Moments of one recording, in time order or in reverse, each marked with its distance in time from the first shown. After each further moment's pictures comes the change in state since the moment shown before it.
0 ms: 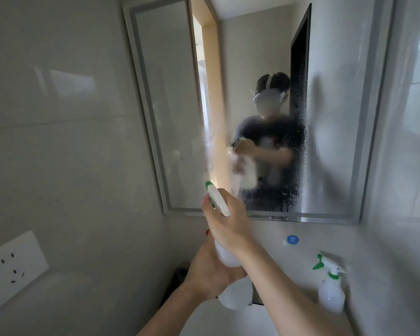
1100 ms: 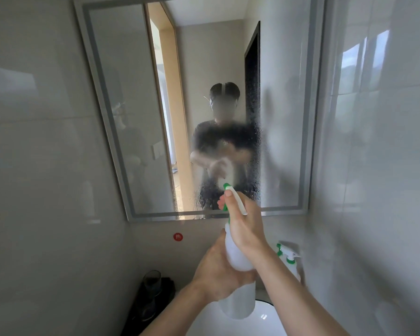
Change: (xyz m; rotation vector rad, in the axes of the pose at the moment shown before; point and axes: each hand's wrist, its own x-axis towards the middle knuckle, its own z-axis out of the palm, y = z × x) left_hand -0.008 0.036 0.053 0.043 -0.278 0.058; right_hand -0.024 0.026 -0.070 -0.064 0.327 0.005
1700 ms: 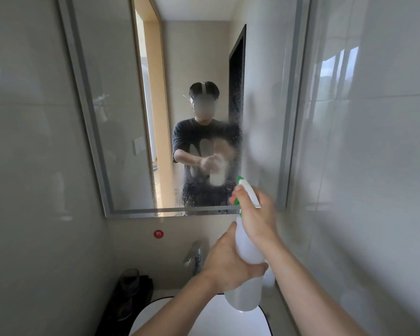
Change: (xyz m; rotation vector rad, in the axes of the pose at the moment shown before) left_hand 0.013 0.024 0.040 -0.063 -0.036 0.084; right_hand 0.008 -0.001 -0.054 -0.067 0.114 0.092
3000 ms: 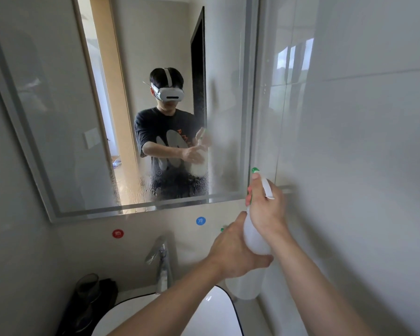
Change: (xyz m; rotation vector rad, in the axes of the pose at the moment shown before) left_hand 0.034 0.030 0.082 0.118 -0.220 0.023; right_hand 0.010 0.017 -0.096 -0.171 0.307 0.006
